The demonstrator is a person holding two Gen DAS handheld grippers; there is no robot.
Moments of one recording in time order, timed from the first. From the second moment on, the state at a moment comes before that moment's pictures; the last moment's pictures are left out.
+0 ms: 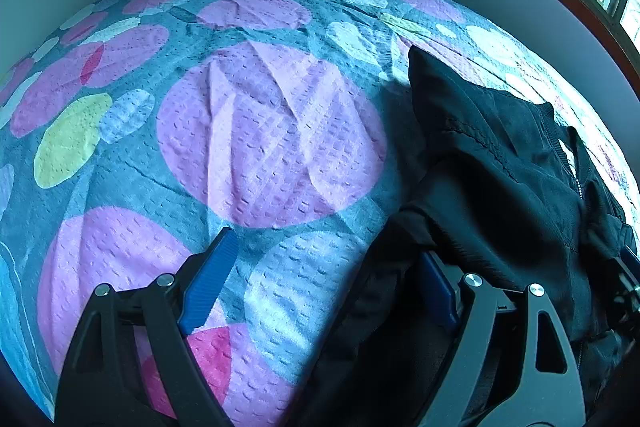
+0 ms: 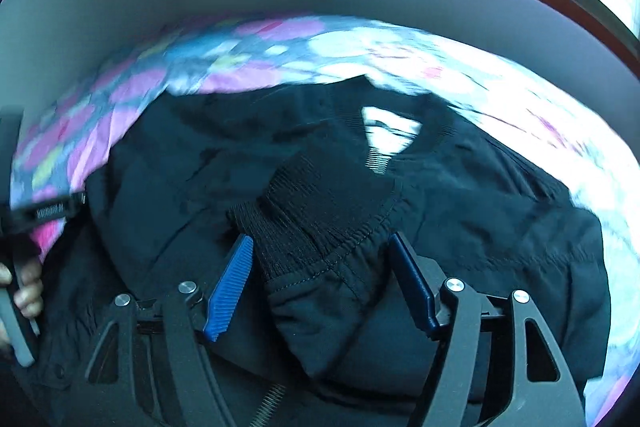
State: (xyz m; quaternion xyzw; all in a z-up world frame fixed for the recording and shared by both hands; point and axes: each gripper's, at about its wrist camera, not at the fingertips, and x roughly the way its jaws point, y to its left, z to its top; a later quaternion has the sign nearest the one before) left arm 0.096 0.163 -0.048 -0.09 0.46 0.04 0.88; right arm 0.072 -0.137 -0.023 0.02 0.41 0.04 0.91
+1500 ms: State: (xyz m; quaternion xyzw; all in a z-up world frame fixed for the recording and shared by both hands) left arm 0.083 0.190 -0.044 -0.14 0.46 0.01 0.88; right arm -0.087 -0.354 -0.062 0.41 0.40 0.02 0.82
